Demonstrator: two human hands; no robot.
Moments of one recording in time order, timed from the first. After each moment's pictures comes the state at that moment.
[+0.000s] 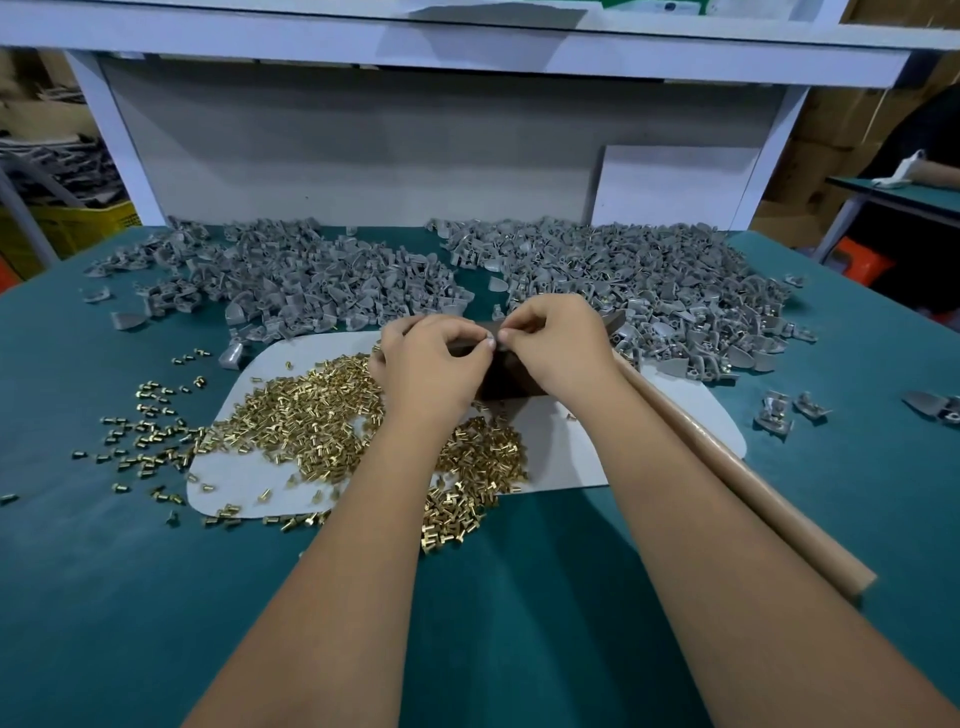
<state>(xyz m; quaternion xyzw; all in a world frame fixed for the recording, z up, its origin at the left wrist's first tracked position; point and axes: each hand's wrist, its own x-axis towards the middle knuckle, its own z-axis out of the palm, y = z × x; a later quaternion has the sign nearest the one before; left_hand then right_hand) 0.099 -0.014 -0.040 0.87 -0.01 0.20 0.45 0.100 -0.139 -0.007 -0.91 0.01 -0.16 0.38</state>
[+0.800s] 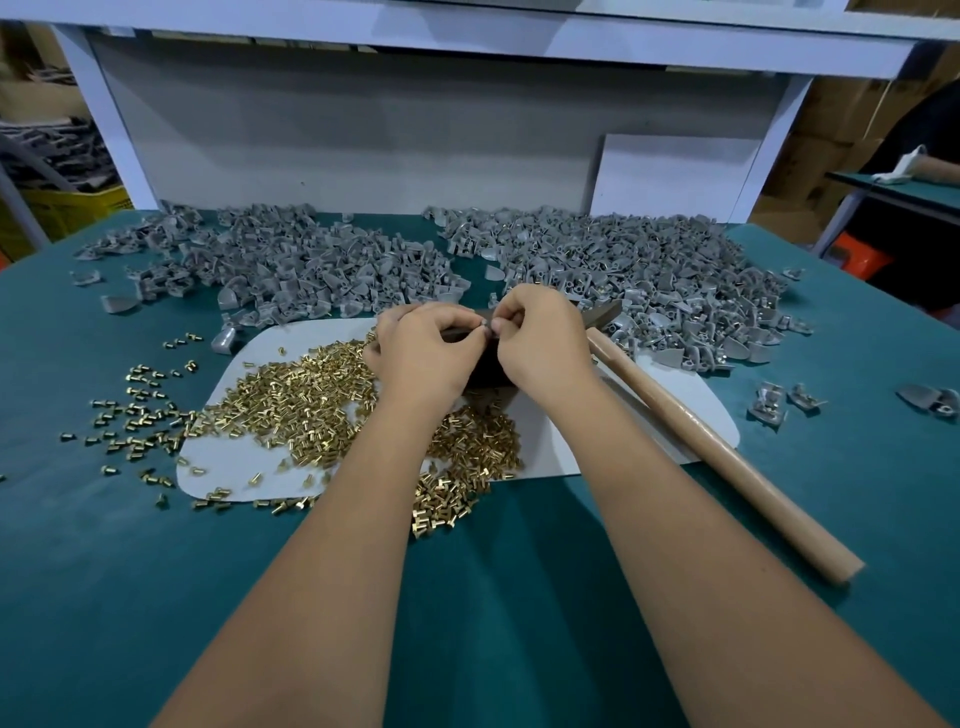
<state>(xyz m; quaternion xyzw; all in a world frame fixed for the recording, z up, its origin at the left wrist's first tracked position) 0.102 -0.014 -0.041 0.86 -0.01 0.18 0.48 0.099 -0.126 -0.013 -0.92 0.01 -0.18 0.35</state>
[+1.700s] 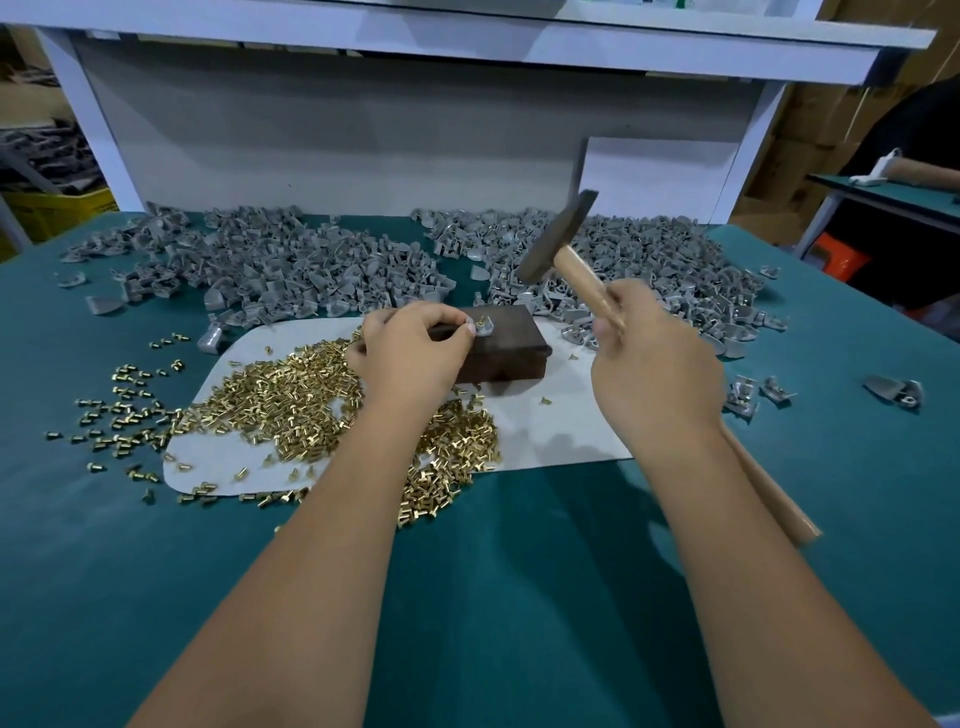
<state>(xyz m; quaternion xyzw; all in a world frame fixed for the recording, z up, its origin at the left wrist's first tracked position) 0.096 -0.019 -0.039 0.89 0.02 0.17 0.43 0.027 -0.191 -0.005 -0.93 0.10 -0.32 0.16</state>
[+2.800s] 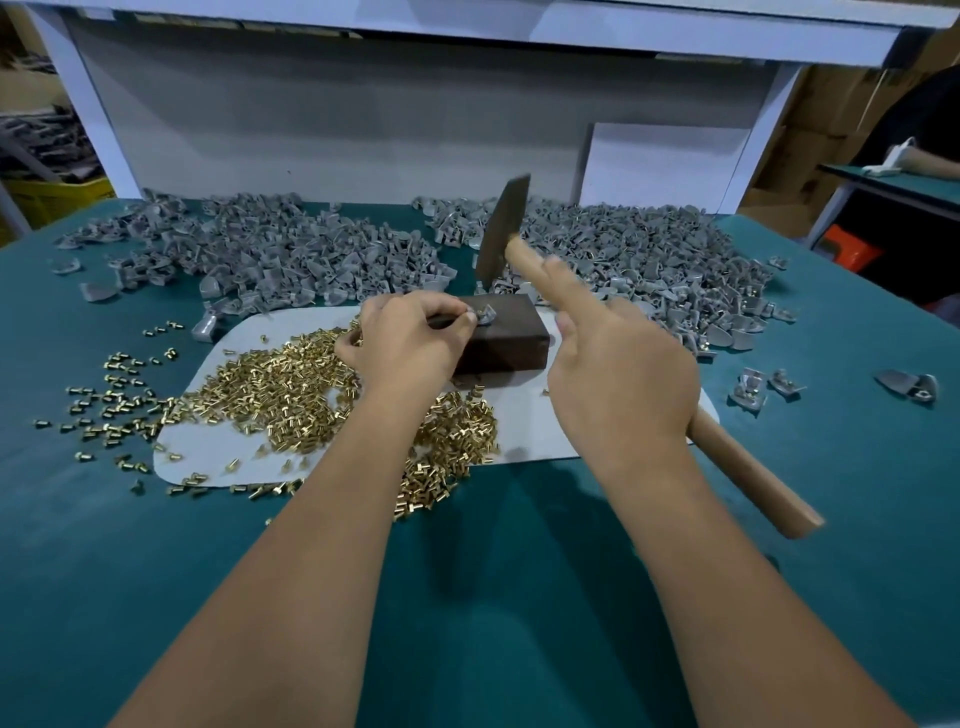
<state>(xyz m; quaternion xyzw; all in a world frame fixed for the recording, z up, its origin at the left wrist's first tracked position) 0.100 -0.021 -0.044 0.87 0.04 0.20 0.44 0.013 -0.158 -0.006 -0.94 0.05 -0.33 0.10</state>
